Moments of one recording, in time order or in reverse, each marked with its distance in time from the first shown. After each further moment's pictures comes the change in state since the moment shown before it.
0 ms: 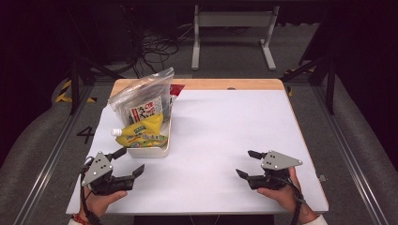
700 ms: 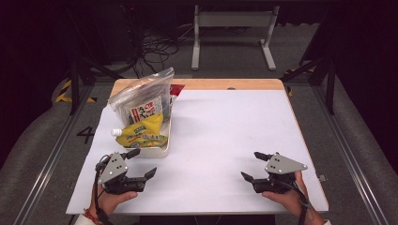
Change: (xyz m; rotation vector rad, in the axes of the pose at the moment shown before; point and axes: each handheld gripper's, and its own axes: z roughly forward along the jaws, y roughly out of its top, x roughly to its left) left arm -0.015 0.005 0.025 0.034 -0.083 0.074; right arm 0.003 -0.004 -0.015 0.035 -0.056 -0.039
